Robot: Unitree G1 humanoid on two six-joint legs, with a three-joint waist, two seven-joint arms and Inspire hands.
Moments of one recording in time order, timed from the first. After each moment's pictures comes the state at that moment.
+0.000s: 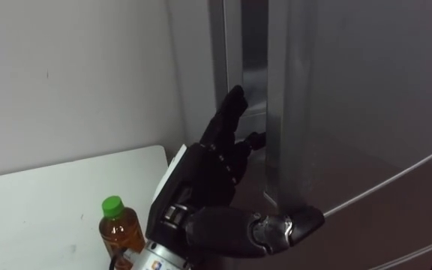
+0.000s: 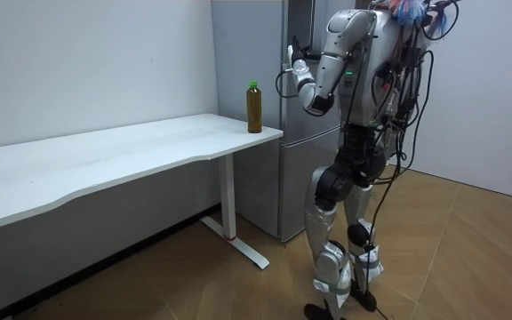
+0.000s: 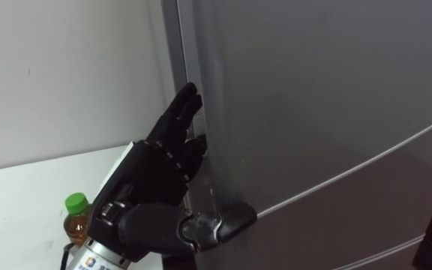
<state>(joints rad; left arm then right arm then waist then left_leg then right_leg) -0.16 0.15 -0.34 -0.31 -0.56 -0.05 -0.12 0.06 -0.26 0.09 1.24 0.51 0.00 0.26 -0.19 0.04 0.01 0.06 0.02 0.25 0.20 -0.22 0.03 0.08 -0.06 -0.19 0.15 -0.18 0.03</state>
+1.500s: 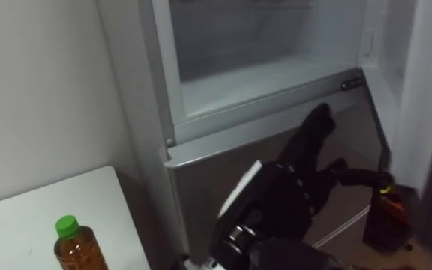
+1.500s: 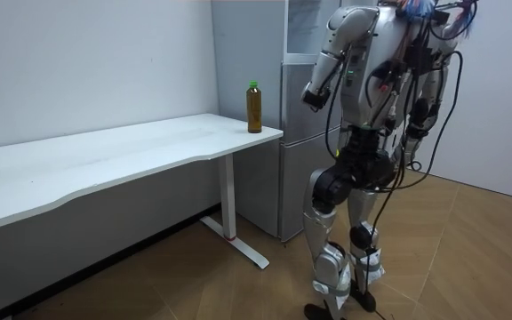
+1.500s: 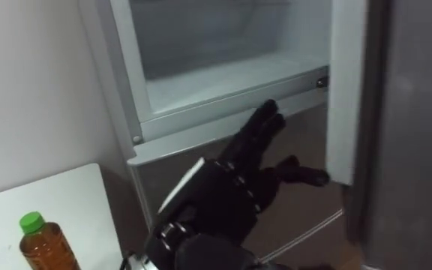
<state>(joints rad) -0.24 0.14 -0.58 -0.29 -0.66 0.01 -0.22 0.06 -0.27 0.09 1.21 0.59 -0.01 0.26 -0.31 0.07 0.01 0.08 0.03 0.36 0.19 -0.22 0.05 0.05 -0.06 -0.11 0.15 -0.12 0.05</state>
